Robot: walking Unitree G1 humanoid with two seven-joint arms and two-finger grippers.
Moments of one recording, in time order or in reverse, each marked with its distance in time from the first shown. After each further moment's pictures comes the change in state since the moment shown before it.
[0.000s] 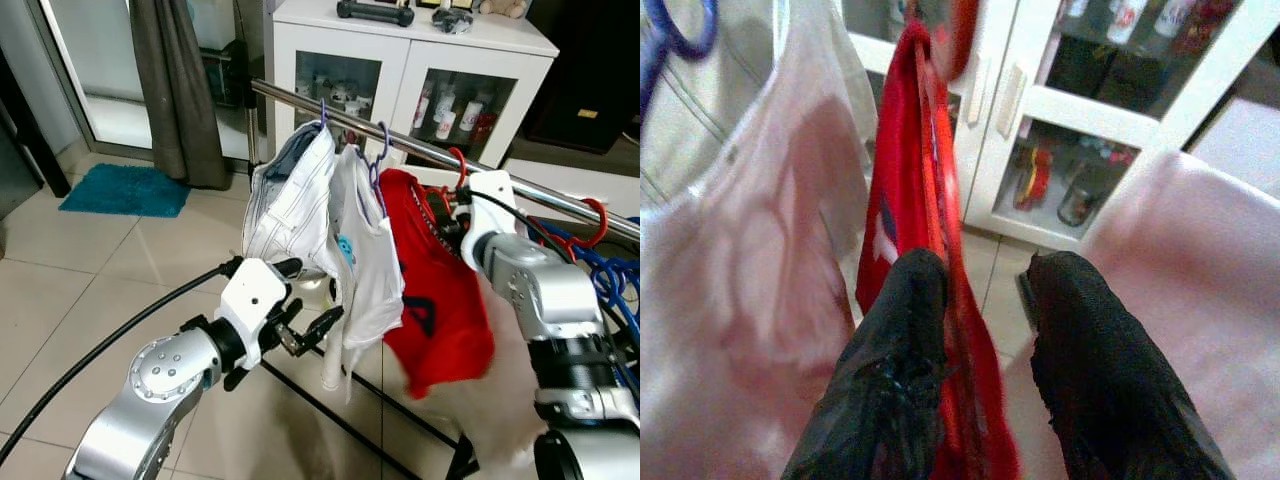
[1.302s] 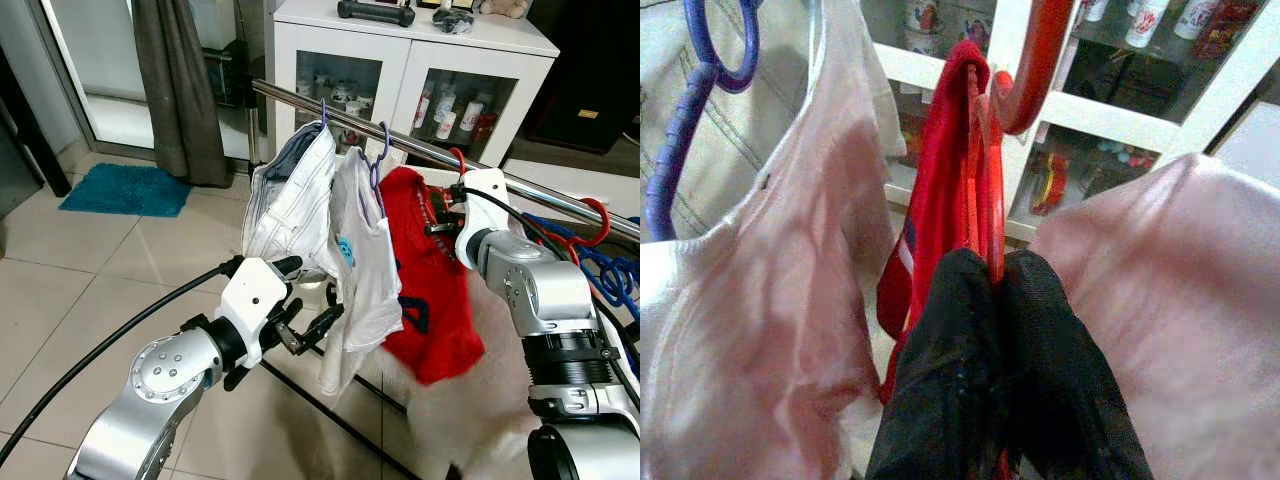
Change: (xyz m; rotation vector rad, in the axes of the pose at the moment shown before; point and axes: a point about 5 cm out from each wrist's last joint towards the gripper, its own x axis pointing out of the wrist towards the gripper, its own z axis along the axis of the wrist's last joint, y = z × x) left arm 0.001 0.000 0.001 0.010 -0.009 0.009; right arm 0.003 0.009 0.007 0.018 -0.012 0.029
